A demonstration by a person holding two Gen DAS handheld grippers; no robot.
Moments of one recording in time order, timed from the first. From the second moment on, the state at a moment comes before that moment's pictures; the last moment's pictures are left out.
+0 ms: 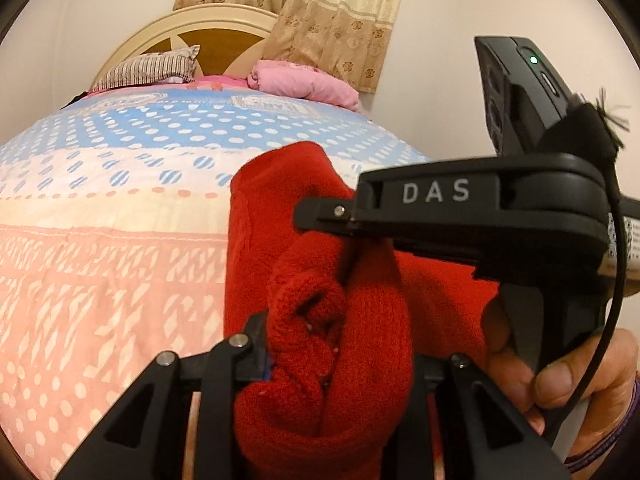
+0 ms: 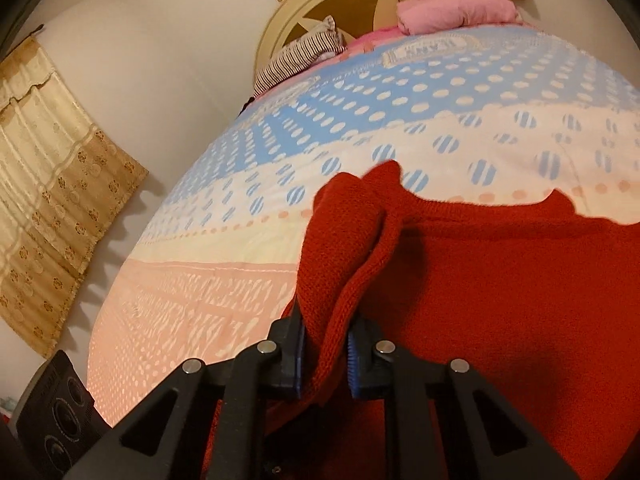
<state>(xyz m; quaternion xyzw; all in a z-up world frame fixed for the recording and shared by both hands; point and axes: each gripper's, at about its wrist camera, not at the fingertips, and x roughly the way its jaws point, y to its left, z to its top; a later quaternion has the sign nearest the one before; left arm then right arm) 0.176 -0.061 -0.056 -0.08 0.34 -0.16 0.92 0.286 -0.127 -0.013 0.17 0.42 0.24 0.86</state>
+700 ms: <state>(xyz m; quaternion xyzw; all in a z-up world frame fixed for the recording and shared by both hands) 0.170 -0.172 -0.041 0.00 0.35 -0.23 0.91 0.265 -0.251 0.001 0.16 0.42 0.17 0.88</state>
